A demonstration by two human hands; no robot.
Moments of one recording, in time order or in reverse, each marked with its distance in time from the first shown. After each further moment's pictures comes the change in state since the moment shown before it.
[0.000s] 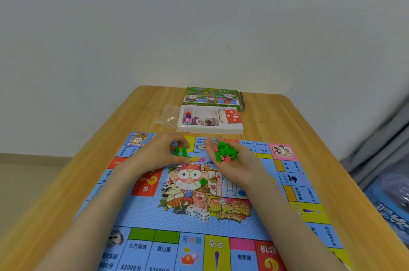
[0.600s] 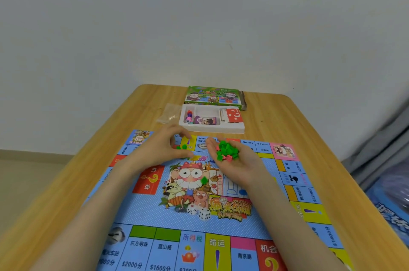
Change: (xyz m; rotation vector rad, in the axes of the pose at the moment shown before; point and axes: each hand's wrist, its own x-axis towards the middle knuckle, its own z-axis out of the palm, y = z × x) left_hand 0.000 0.001 -0.004 -0.133 0.067 0.039; right_hand -0.002 0.001 0.002 -0.004 -0.019 -0.003
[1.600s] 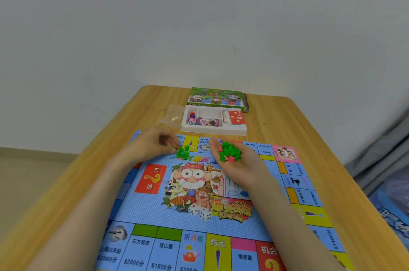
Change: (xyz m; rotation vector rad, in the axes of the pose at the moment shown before) left_hand -0.002 -0.027 -0.018 -0.134 -0.042 -0.141; right_hand 0.001 -0.001 -0.001 -0.001 -0.009 -0.023
